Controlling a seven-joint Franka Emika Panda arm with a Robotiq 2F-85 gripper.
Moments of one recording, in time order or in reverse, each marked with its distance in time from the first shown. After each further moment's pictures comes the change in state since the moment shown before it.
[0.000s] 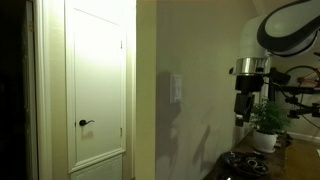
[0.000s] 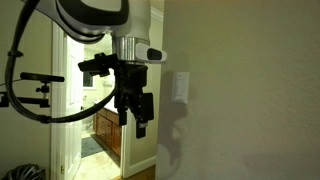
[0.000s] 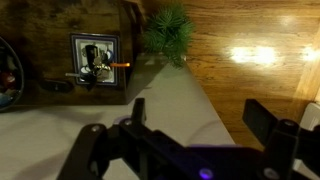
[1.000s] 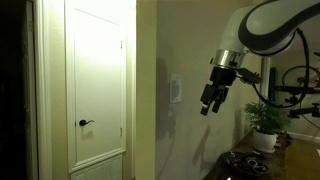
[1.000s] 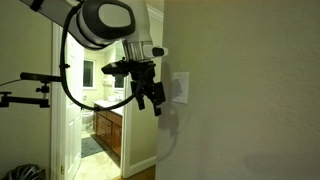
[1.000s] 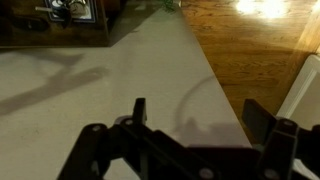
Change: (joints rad) arm 0.034 0.117 0.079 0.116 0.015 0.229 0.117
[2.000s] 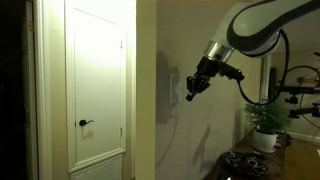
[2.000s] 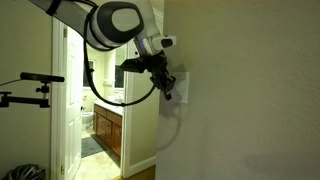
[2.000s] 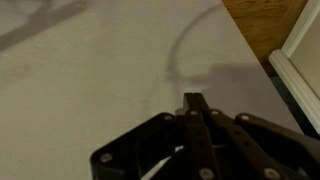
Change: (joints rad) arm 0.000 0.081 0.004 0.090 0.013 0.260 0.106
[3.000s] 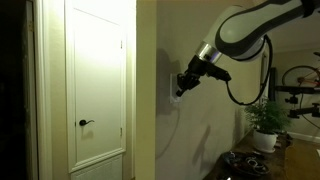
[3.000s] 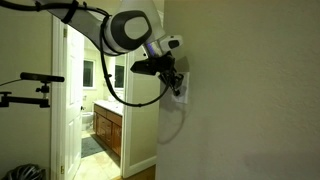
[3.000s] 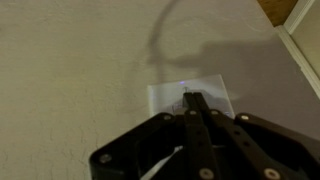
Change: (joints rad) arm 0.000 0.098 0.006 0.088 -0.007 0.117 0.006
